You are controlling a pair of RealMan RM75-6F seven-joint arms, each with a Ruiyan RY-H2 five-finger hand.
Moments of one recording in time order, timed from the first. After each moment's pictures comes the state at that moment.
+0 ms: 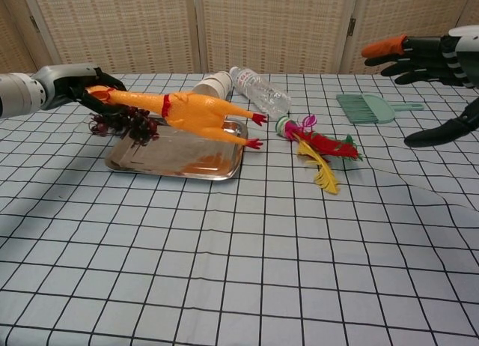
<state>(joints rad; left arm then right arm) -0.89 -1.57 -0.14 -0.76 1.48 0.65 -1.06 0.54 -1.07 0.08 -1.85 -1.47 0.98 0.46</state>
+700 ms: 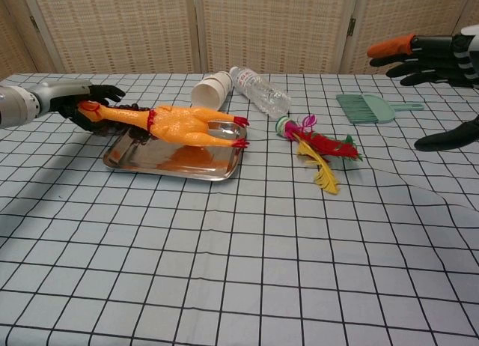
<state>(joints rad) -0.90 -1.66 -0.08 -0.57 1.46 0.60 -0.86 0.52 -1.04 0.06 -1.87 -1.51 1.01 0.48</state>
